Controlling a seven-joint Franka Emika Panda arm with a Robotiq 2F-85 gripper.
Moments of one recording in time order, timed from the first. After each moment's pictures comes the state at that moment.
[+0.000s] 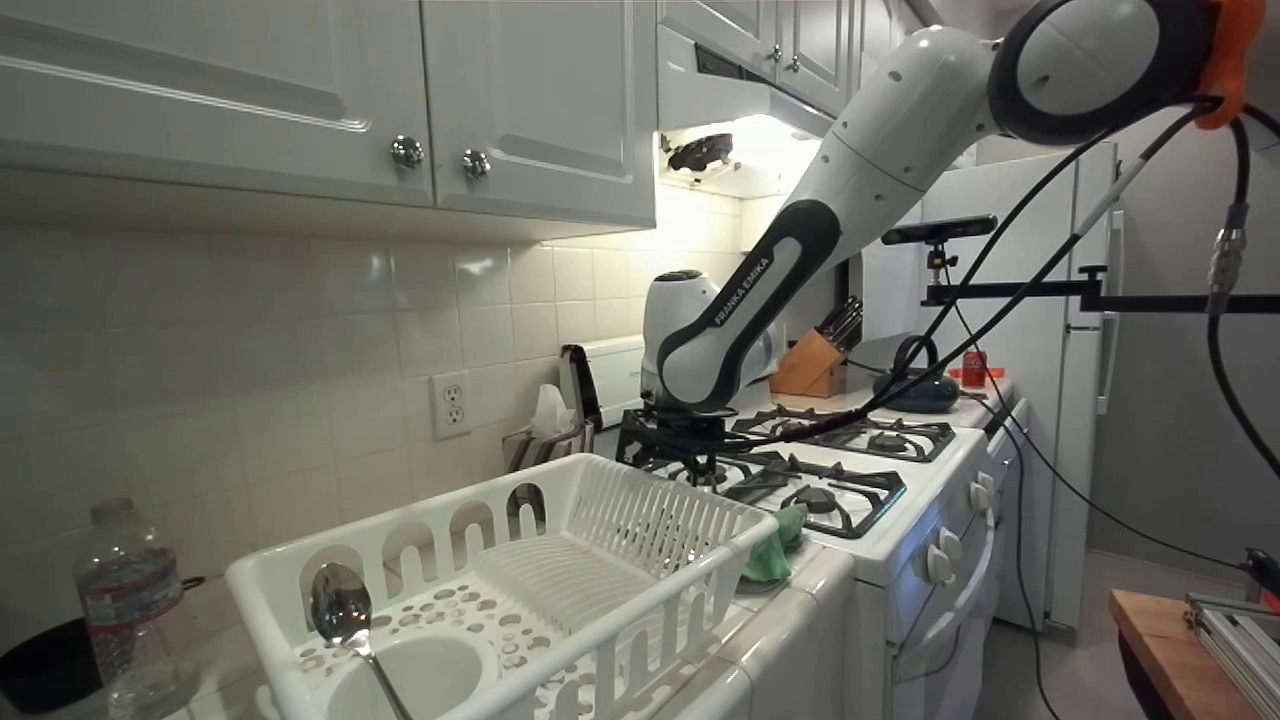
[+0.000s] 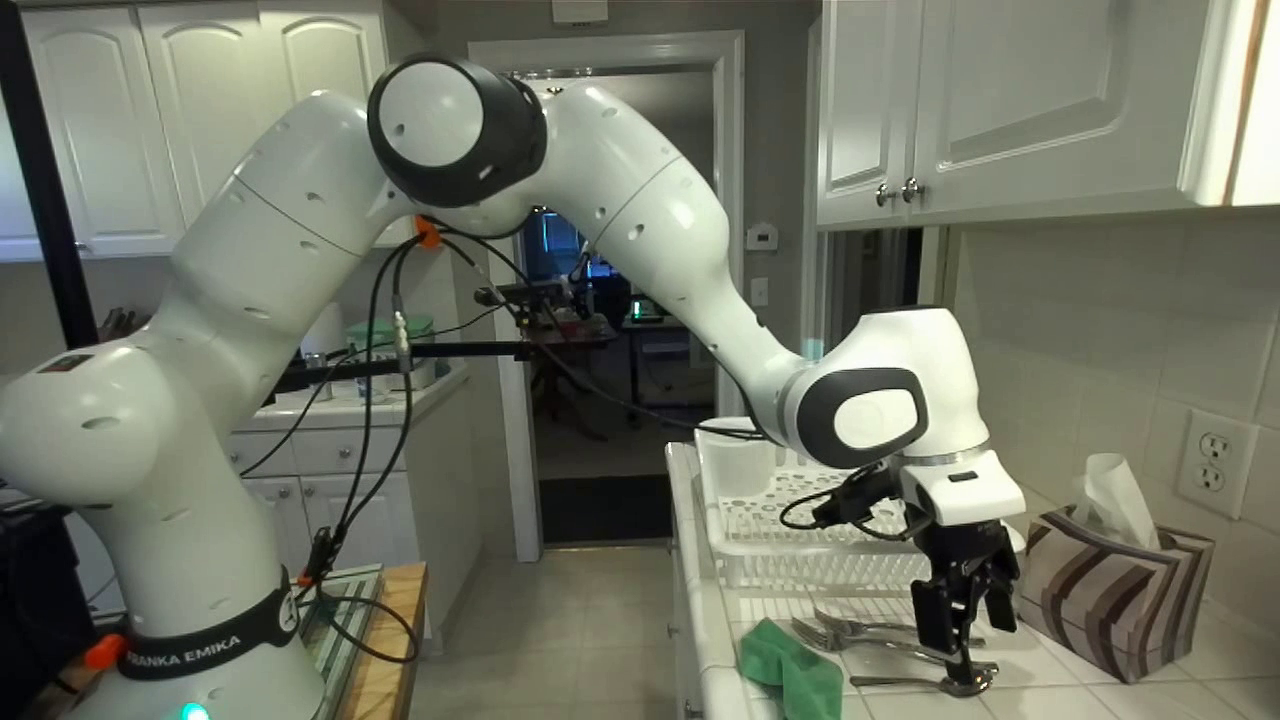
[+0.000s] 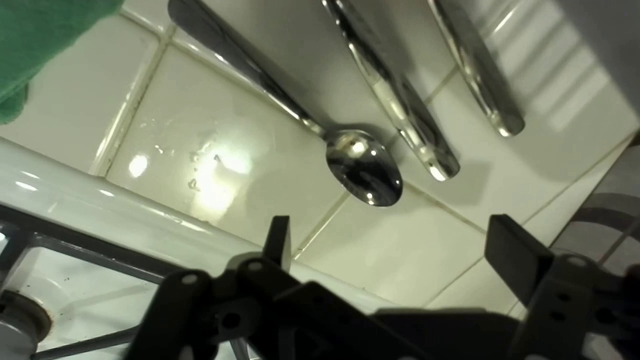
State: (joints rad) arm 0.02 0.71 -0.27 -1.71 -0.04 2.64 1.07
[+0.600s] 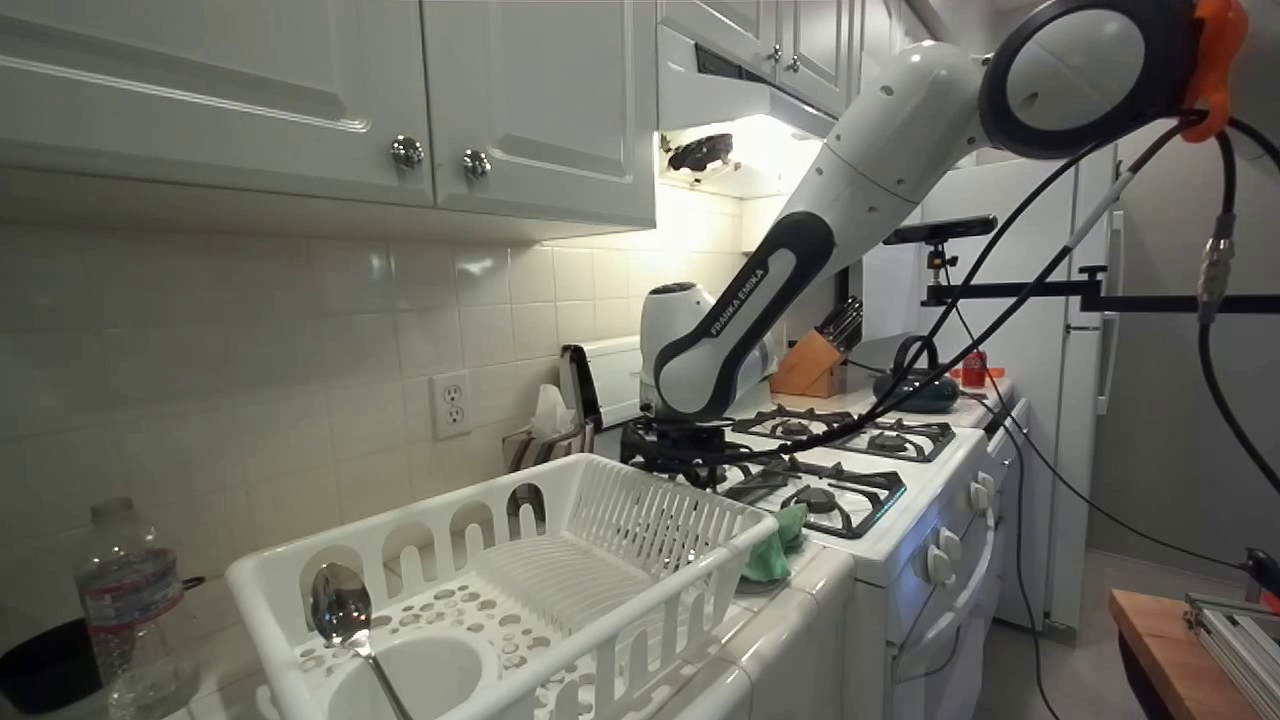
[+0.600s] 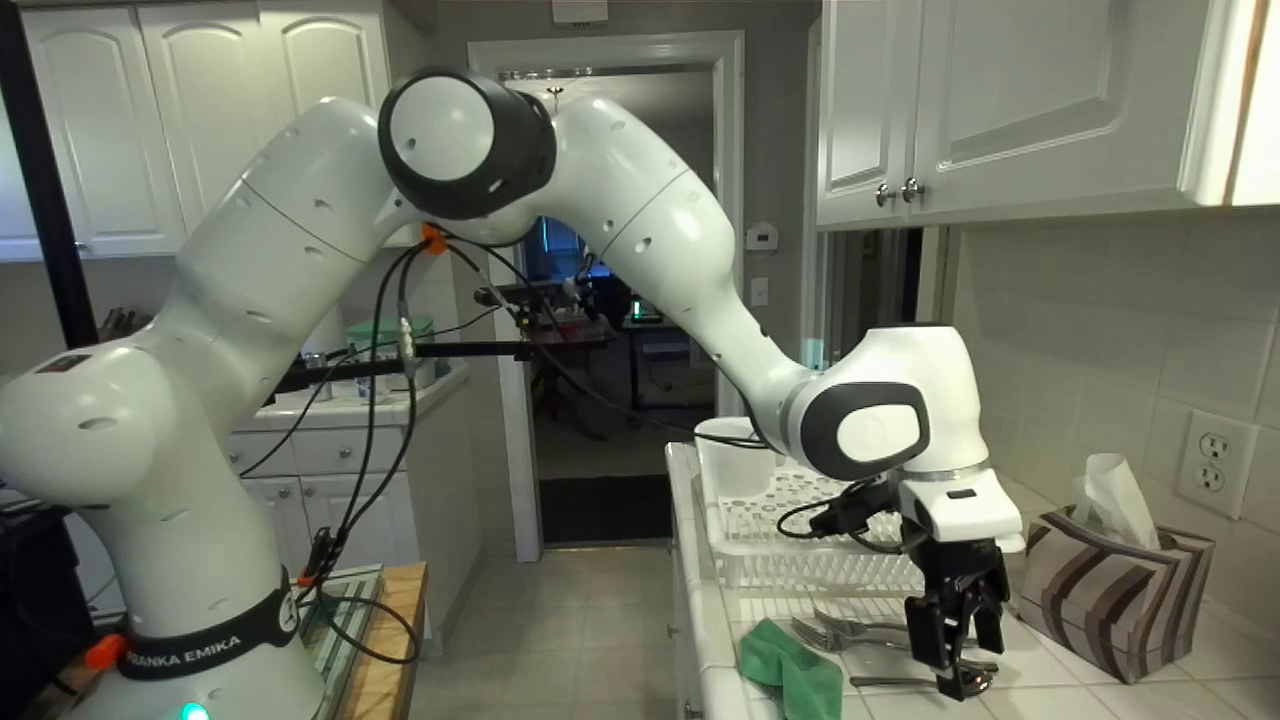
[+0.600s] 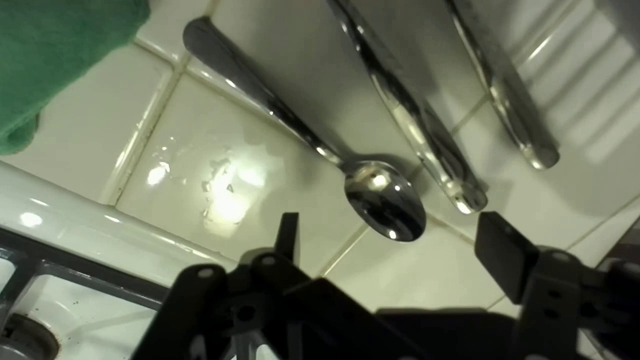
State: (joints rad) arm 0.01 0.74 -0.25 -1.69 -0.04 2.60 1.07
